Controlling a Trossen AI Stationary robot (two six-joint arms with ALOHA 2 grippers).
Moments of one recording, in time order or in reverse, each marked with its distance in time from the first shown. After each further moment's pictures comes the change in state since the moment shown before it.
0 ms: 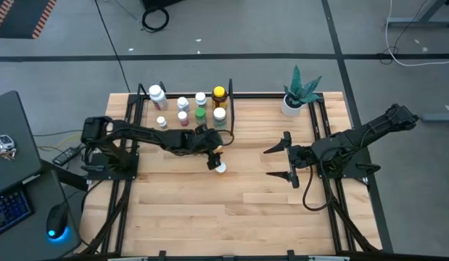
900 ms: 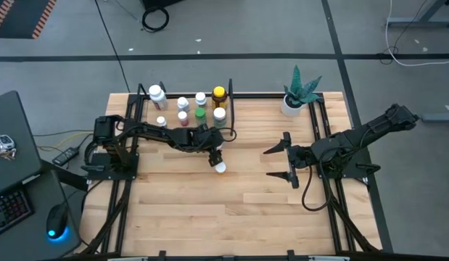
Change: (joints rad) left arm 0.063 0.111 -0.001 0.021 0.030 -0.019; right arm 0.001 0.006 0.000 0.000 0.000 0.016
